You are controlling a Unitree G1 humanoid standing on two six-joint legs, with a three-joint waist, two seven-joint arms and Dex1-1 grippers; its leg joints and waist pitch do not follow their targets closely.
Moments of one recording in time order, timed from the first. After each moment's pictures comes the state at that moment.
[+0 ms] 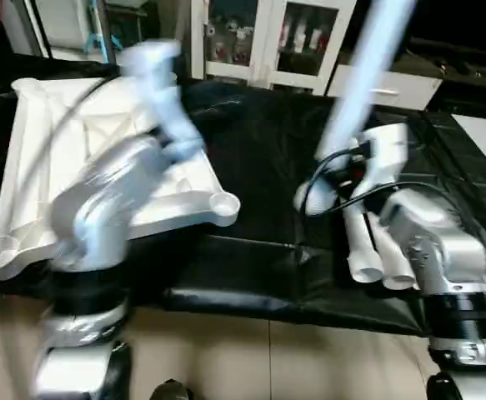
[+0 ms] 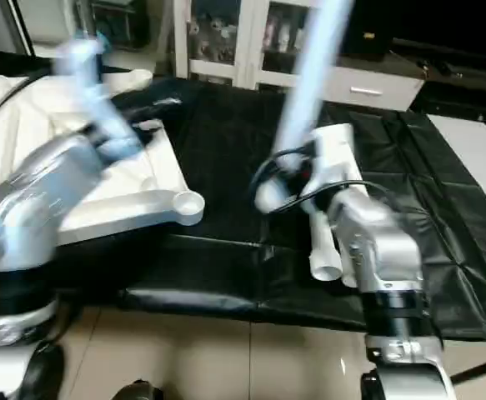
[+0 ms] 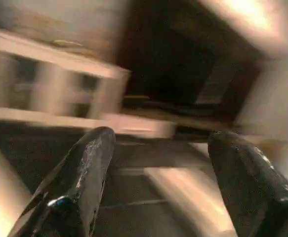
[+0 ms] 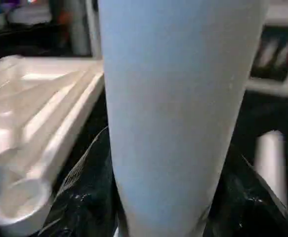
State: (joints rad) left arm -0.57 0.24 0.16 -0.10 -0.38 0.56 -0.22; right arm -0.50 -0.28 -0.11 0.10 0.31 0.43 0.39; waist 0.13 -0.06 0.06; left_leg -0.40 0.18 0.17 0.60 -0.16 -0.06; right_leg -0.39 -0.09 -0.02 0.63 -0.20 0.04
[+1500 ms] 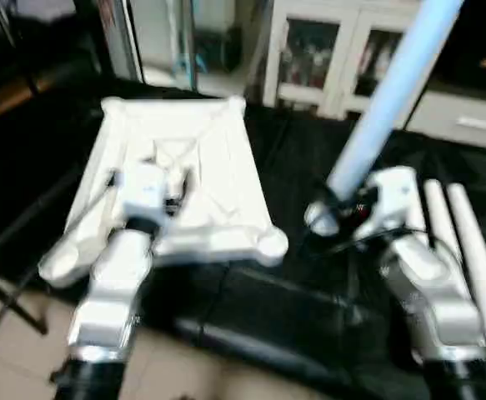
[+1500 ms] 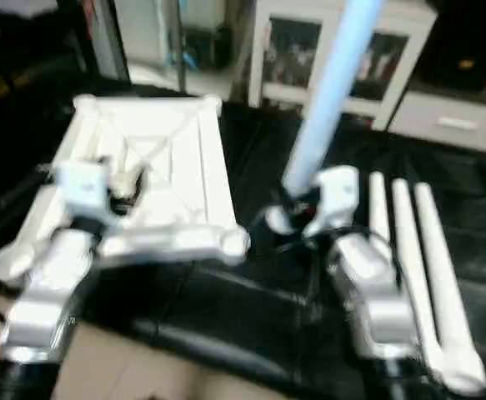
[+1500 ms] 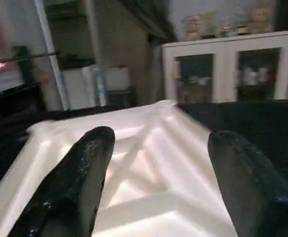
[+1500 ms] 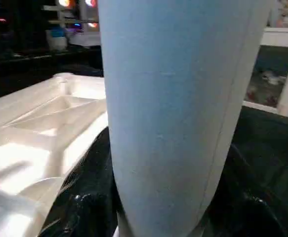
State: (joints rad) left arm -0.24 0.16 -0.04 -0.09 -0.01 0.18 -0.07; right arm -0.24 -0.20 -0.05 -0.03 0.26 0.24 0.37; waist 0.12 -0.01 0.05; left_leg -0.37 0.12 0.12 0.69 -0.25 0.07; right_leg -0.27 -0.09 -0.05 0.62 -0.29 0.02
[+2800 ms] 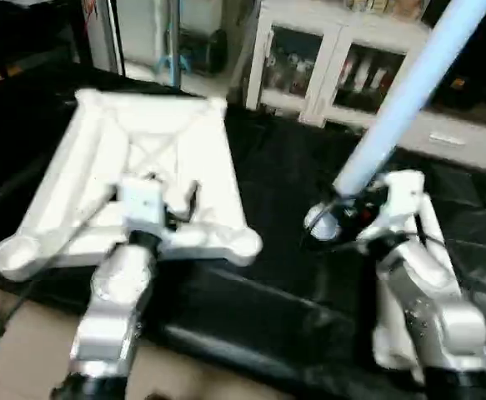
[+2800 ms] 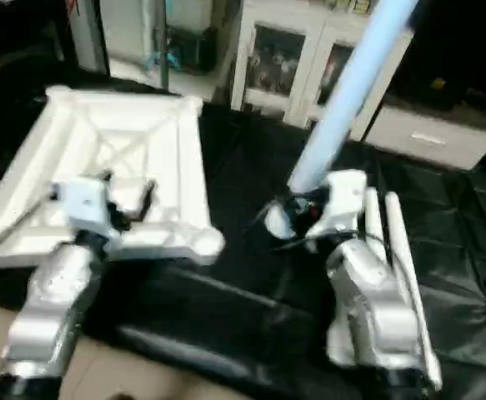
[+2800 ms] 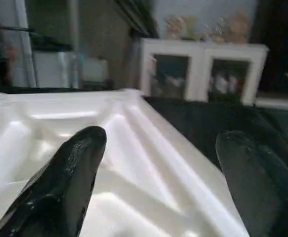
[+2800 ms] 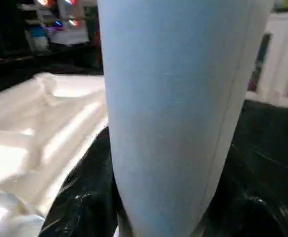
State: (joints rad) left arm -0.17 0.13 -0.04 -0.09 -0.06 0.17 -0.13; right arm -0.20 -0.19 -0.09 -0.11 0.34 0.36 0.31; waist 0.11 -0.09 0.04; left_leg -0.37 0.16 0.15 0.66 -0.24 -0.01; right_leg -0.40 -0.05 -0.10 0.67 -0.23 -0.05
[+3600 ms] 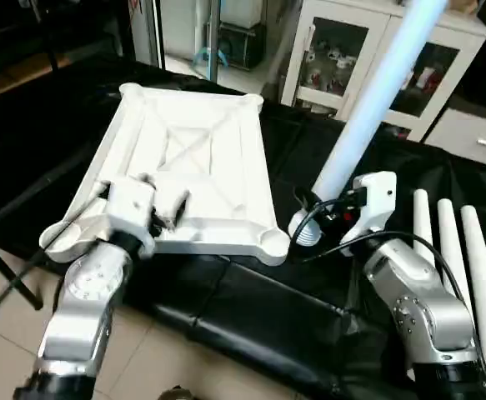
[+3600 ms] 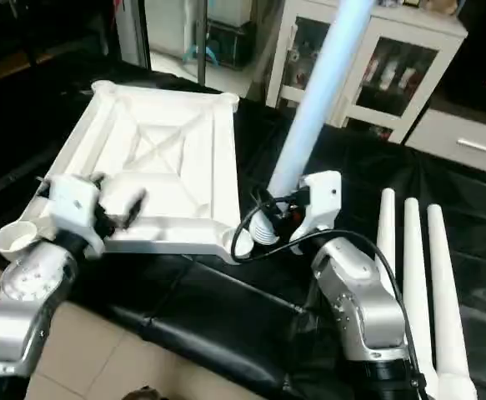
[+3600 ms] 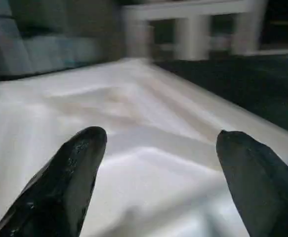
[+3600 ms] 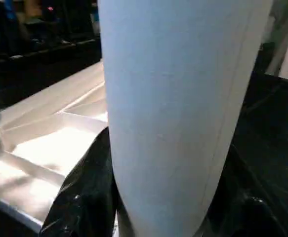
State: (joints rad) left arm -0.15 0.31 -0.10 -0.09 -0.13 0.21 -0.45; right arm -0.24 -0.18 -0.03 -0.07 0.37 0.39 0.41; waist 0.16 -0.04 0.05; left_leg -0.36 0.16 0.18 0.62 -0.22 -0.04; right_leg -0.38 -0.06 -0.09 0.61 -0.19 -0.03
